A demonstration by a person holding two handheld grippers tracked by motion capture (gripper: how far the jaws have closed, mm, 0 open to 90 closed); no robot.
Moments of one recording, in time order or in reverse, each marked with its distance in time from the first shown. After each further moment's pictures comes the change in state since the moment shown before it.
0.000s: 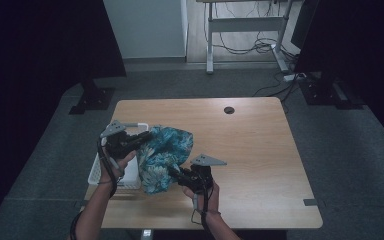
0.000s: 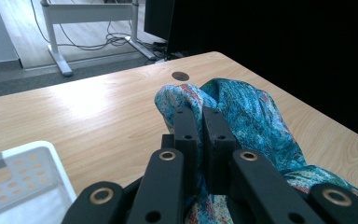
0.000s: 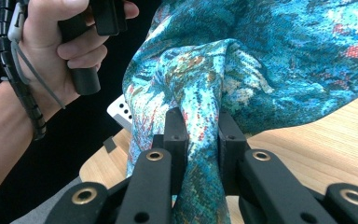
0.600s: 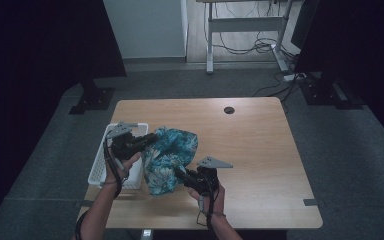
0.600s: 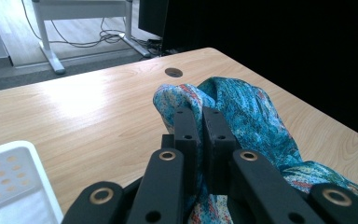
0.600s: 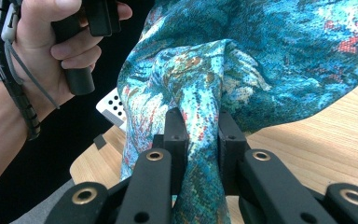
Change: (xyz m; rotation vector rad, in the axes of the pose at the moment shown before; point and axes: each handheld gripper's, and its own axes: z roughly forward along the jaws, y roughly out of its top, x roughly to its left) left arm -0.006 -0.005 0.013 0.011 -0.022 0.003; right arm -0.012 -0.009 -0.011 -0.006 -0.027 0.013
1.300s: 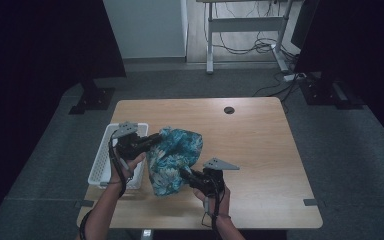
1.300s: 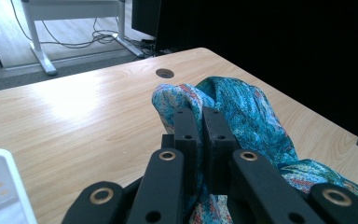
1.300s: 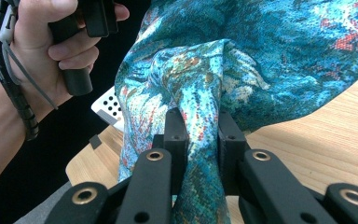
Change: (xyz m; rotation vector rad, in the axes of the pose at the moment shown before) left arm -0.009 0.001 0.009 0.000 -0.023 0.006; right arm -0.008 -0.004 -0.013 -0.014 -0.016 0.009
